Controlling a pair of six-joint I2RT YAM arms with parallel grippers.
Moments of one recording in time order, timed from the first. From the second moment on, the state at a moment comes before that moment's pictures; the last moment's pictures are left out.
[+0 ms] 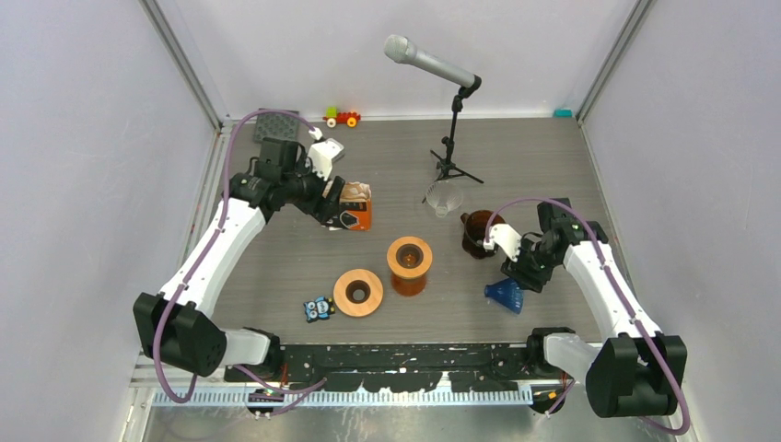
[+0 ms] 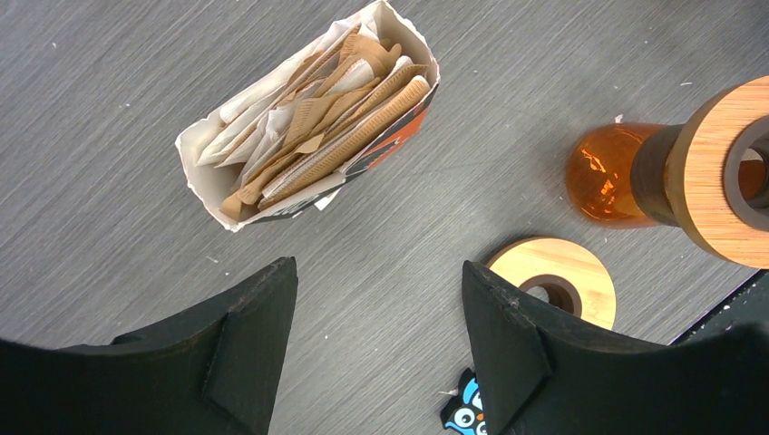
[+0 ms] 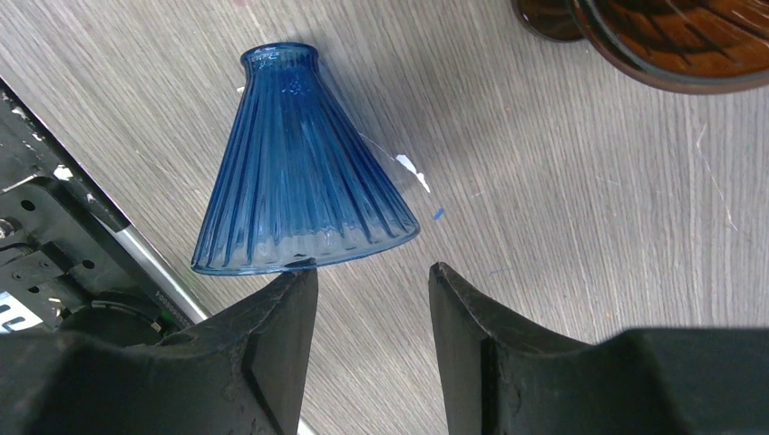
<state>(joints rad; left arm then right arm) -0.30 1.32 1.26 -0.74 0.31 0.29 0.02 1.08 0.78 -1.05 -0.30 -1.11</state>
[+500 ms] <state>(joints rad) -0.30 1.36 1.27 -0.74 0.31 0.29 0.02 1.08 0.76 -1.08 -0.42 -1.12</state>
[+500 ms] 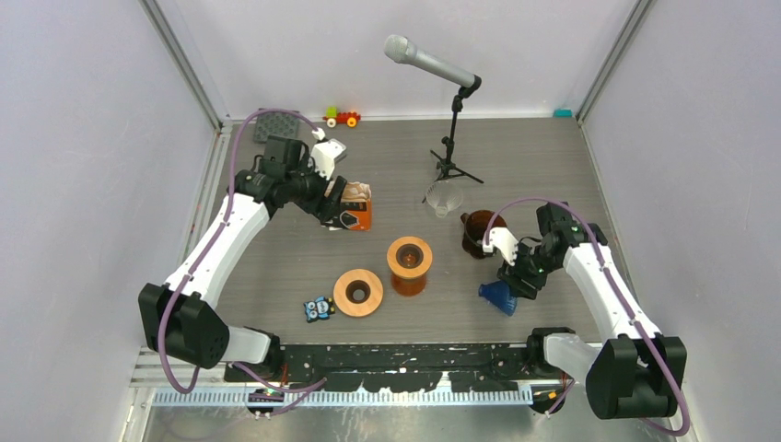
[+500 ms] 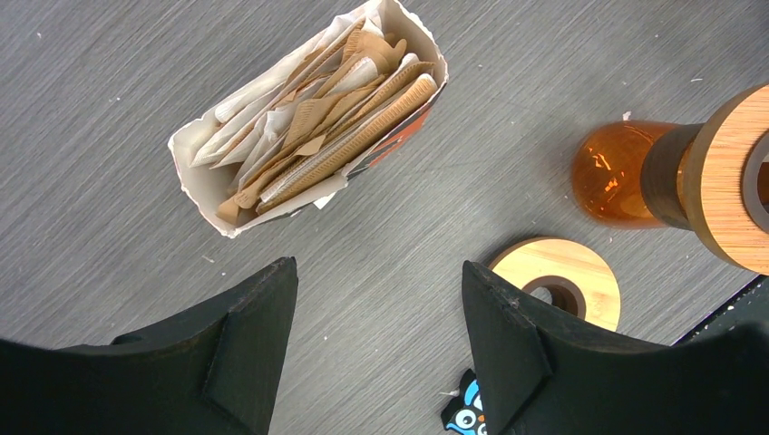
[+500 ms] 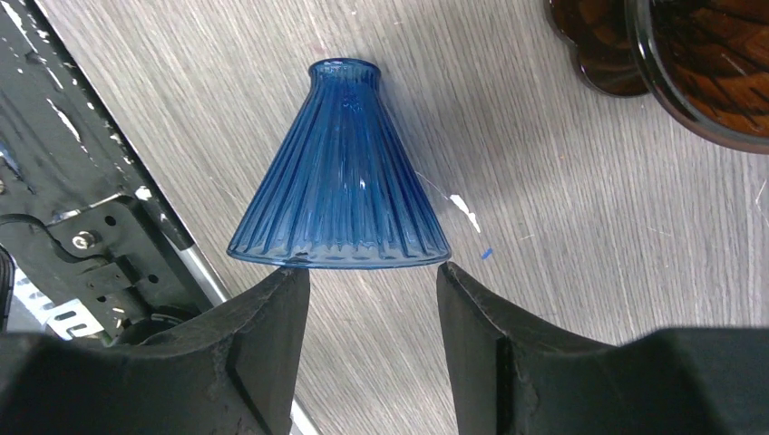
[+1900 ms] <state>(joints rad) -0.30 1.36 1.28 -0.75 0.31 0.30 0.30 0.98 0.68 -0.91 -0.40 -1.05</state>
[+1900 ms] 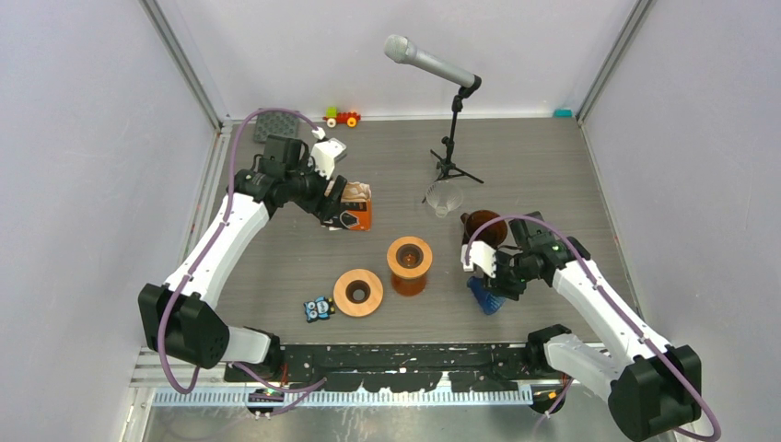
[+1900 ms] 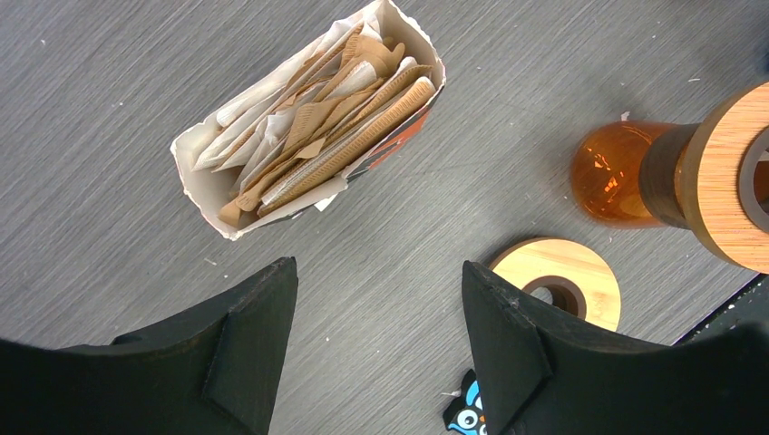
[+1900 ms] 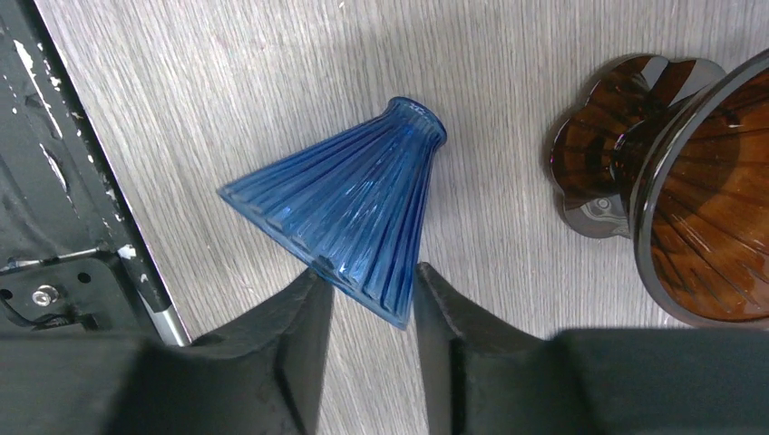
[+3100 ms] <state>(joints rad) -0.31 1.36 1.28 -0.75 0.37 0.32 0.32 1.02 0.93 -0.98 -0.44 -0.62</state>
